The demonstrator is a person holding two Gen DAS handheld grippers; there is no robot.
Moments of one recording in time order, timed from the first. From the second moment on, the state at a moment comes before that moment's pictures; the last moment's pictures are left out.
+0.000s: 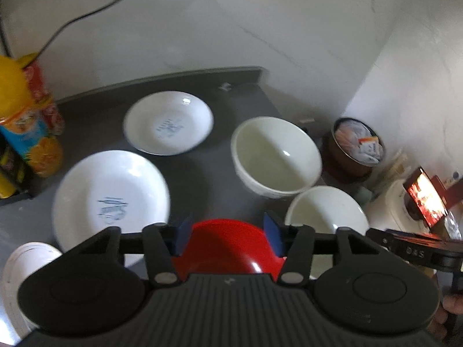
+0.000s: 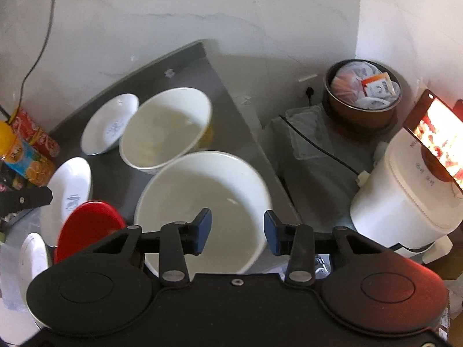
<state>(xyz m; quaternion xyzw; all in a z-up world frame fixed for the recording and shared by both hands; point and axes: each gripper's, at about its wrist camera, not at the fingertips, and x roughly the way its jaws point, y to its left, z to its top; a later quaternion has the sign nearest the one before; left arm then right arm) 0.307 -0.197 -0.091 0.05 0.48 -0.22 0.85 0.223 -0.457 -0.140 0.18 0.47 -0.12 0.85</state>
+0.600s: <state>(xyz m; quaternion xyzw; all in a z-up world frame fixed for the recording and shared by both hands) 0.322 -0.276 -0.139 0.08 0.52 -0.28 0.80 0.230 -0.484 -0.188 0.21 0.52 -0.11 0.82</state>
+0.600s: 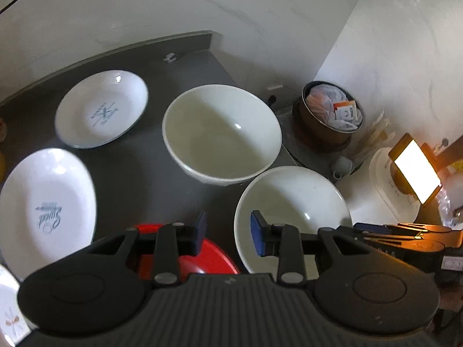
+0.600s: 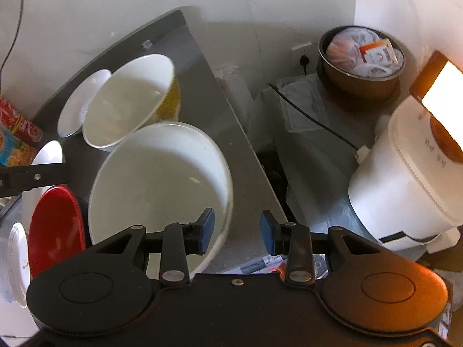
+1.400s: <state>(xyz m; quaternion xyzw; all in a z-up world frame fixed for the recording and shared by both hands) 0.332 -0.313 -0.165 0.08 0.56 -0.28 0.78 0.228 -0.481 -0.146 0.19 0.48 -0.09 0.85</state>
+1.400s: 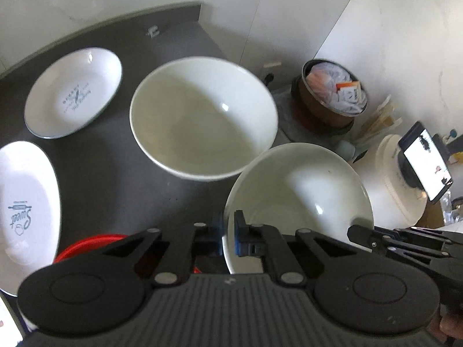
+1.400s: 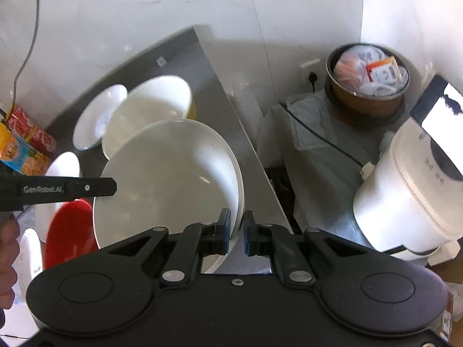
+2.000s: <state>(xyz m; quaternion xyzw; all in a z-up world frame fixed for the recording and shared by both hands) 0.331 -0.244 -0.104 0.01 0.53 -0.24 0.81 0.250 -0.439 -0.097 0.15 0.45 0.00 0.88</state>
